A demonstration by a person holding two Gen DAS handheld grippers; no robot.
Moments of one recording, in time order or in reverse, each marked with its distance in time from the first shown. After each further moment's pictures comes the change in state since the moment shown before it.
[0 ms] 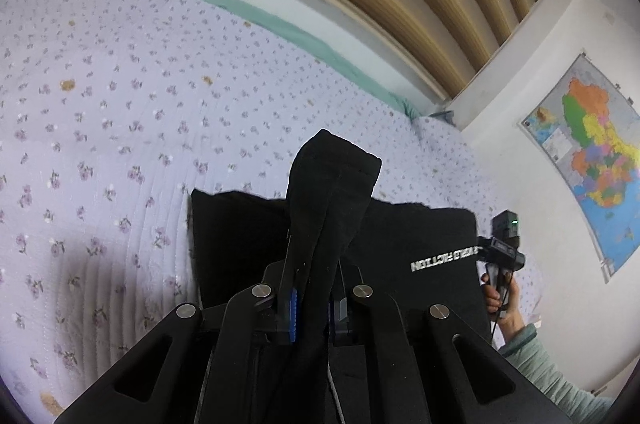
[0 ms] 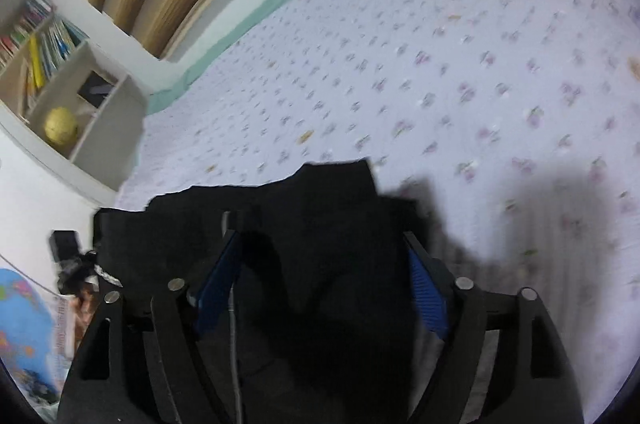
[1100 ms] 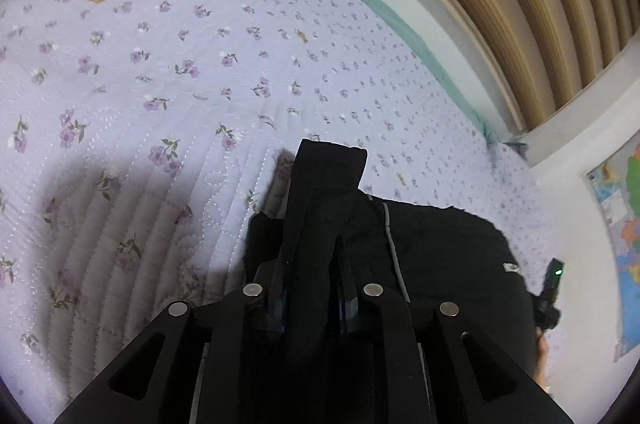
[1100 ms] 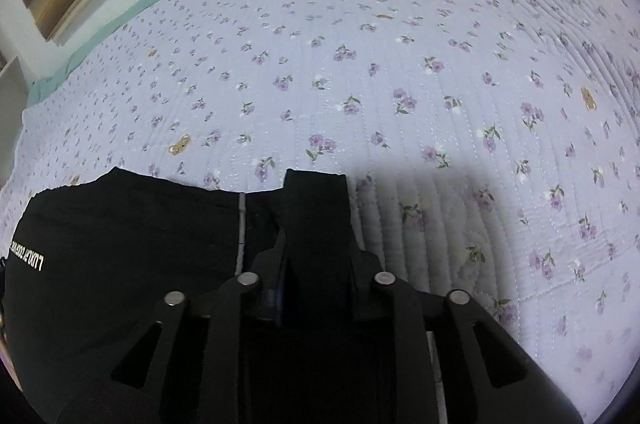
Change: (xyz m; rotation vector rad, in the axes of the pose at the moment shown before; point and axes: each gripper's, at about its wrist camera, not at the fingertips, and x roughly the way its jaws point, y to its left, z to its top) left arm 0.093 0.083 0.017 -0.242 0.033 0.136; right arm 0.065 -0.016 0.018 0.087 0.037 -0.460
